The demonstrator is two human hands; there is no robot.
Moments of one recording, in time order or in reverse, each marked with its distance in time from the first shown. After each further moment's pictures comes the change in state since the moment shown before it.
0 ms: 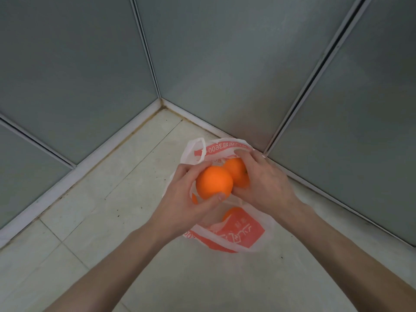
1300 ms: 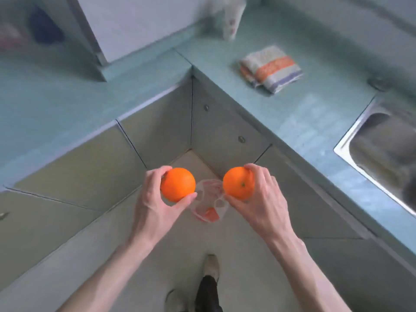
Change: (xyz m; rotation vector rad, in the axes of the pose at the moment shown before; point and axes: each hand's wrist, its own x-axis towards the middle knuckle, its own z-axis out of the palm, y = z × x) left_hand -0.194 0.538 -0.356 0.013 0.550 -0.159; right_hand -0.176 -0.223 -0.641 0.209 0.062 -0.014
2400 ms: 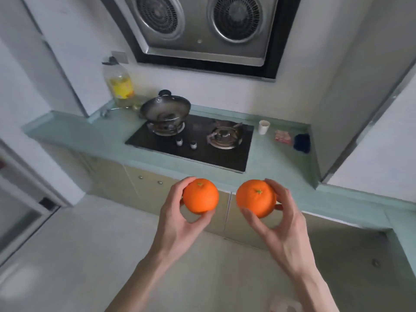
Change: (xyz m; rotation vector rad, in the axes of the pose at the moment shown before) left_hand -0.209 0.158 -0.340 0.000 0.953 -0.254; right_hand -0.101 -0.369 -0.098 0.635 -0.446 -0.908
